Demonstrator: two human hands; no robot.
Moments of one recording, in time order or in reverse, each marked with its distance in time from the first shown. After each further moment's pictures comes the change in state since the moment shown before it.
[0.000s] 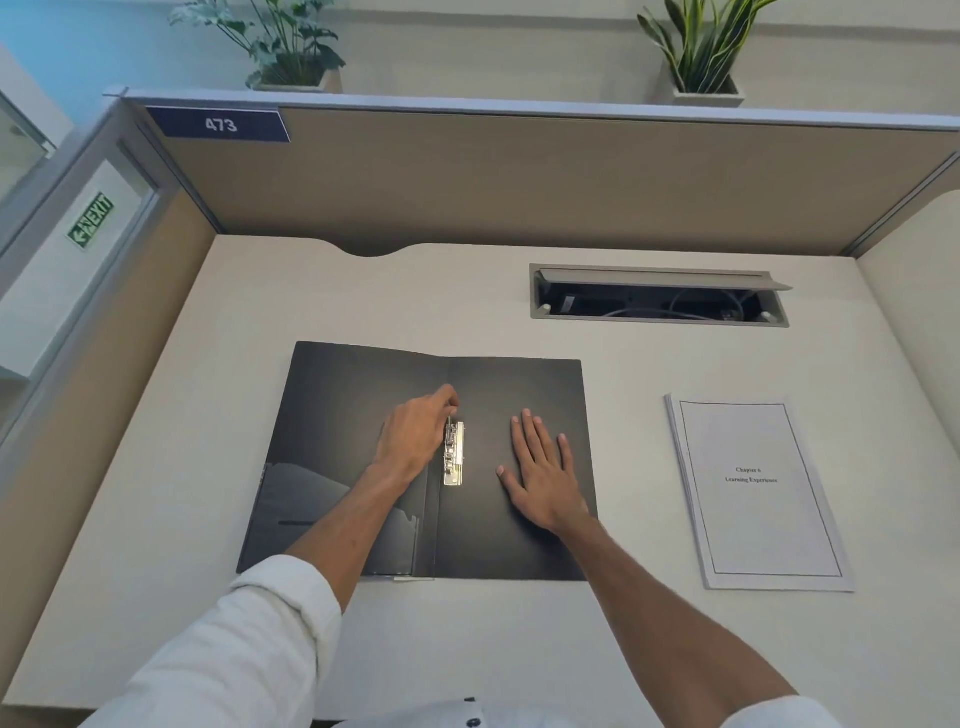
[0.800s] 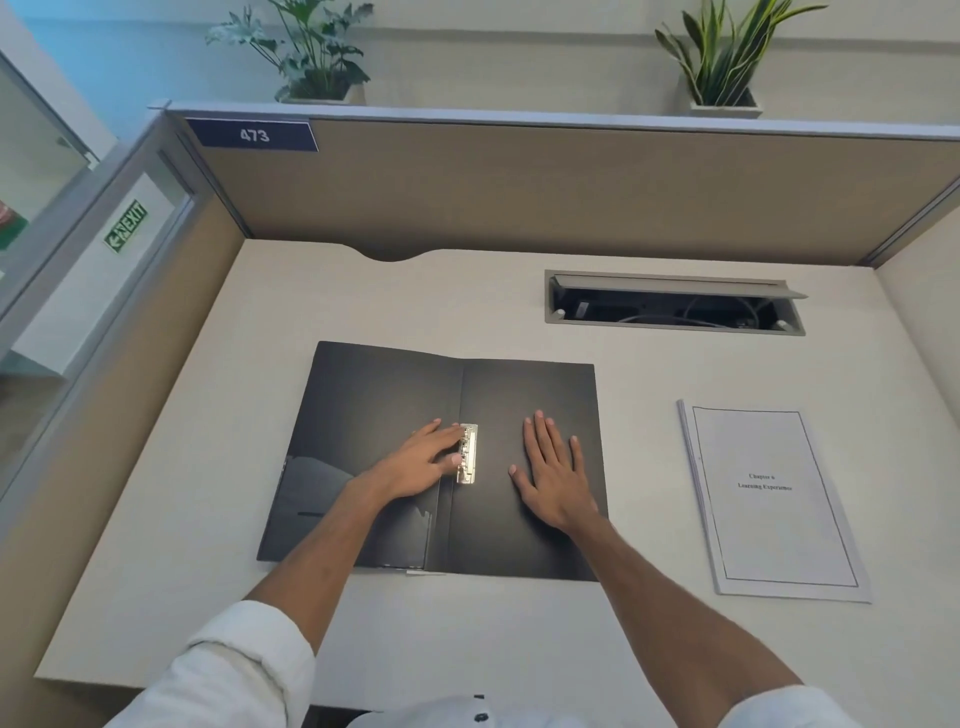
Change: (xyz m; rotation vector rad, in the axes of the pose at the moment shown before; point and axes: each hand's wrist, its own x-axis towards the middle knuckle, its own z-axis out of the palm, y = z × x) left_hand -0.031 -0.039 0.008 -0.205 -0.473 0.025; right_hand -0.004 -0.004 -0.005 -0.013 -0.013 0.004
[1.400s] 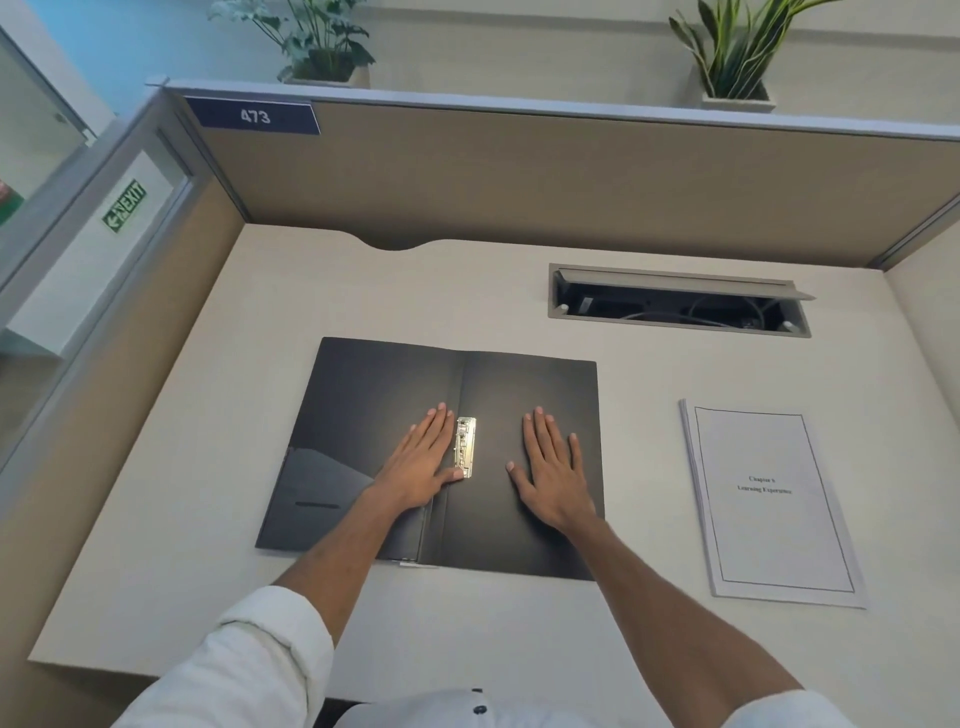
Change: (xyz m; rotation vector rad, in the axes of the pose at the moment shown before) left_hand 0.003 -0.002 0.028 0.271 0.049 -0.062; right_hand 0.002 0.000 0.004 0.005 0.008 -0.002
